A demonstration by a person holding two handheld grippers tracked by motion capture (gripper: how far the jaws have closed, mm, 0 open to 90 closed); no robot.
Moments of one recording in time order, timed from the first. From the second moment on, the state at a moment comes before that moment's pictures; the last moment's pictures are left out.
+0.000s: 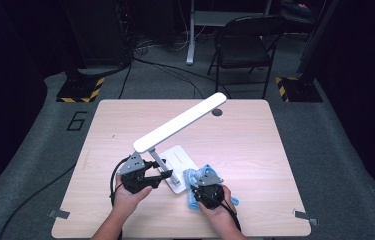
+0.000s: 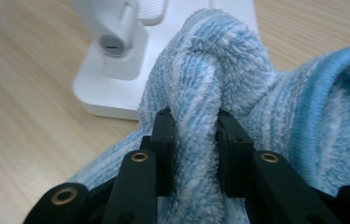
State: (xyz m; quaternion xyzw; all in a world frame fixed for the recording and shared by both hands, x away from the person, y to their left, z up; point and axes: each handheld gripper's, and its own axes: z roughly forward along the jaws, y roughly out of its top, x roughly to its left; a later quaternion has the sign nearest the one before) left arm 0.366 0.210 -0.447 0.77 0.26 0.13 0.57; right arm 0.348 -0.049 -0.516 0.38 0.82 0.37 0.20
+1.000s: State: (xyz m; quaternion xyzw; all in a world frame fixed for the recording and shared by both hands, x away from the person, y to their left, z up) left arm 0.367 0.213 -0.450 0.76 0.25 0.12 0.59; right arm 0.366 -0.080 -0.514 0.42 0.81 0.38 0.17
